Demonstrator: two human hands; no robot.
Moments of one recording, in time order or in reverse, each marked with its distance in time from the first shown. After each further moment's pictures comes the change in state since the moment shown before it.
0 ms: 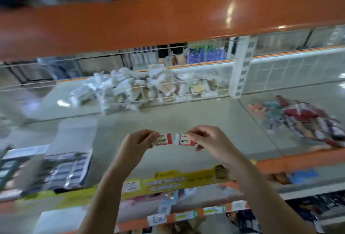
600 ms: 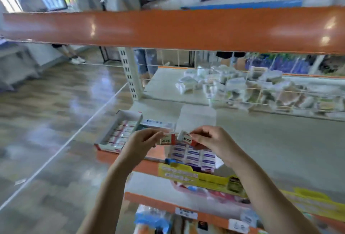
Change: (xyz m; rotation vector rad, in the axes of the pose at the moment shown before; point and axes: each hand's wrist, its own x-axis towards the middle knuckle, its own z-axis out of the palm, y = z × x) left_hand -0.087 -0.119 -0.292 0.118 0.264 -0.087; right_hand 0.063 -0.079 0.310 0.017 -0.324 -0.030
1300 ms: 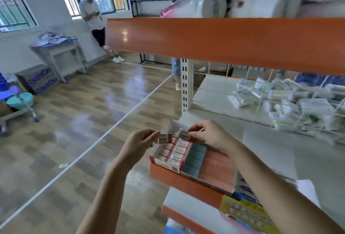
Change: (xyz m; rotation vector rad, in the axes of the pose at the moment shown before) left_hand 0.025 -0.079 -0.146 0.013 0.188 -0.134; right_hand 0.147 -0.038 0.142 -0.318 -0.231 -0.004
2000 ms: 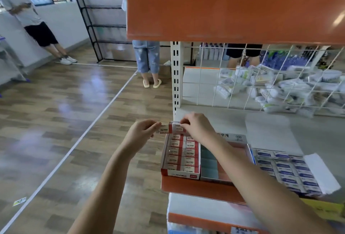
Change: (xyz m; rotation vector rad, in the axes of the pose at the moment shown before) left_hand 0.097 -0.047 -0.016 -0.003 -0.281 0.127; right_hand 0.062 -0.002 0.056 -0.522 0.383 0.004
